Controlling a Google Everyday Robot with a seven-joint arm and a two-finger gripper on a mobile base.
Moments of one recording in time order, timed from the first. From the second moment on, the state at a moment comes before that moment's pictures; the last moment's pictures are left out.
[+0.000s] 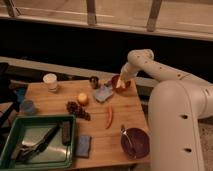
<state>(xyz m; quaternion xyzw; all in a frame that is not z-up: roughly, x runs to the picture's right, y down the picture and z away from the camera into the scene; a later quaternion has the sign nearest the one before) 0.143 -0.070 0.936 -0.18 0.08 0.84 0.51</state>
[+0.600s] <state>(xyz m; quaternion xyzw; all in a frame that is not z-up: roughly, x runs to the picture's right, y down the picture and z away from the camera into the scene) 0.145 -0.070 0.936 -0.18 0.08 0.84 0.51</state>
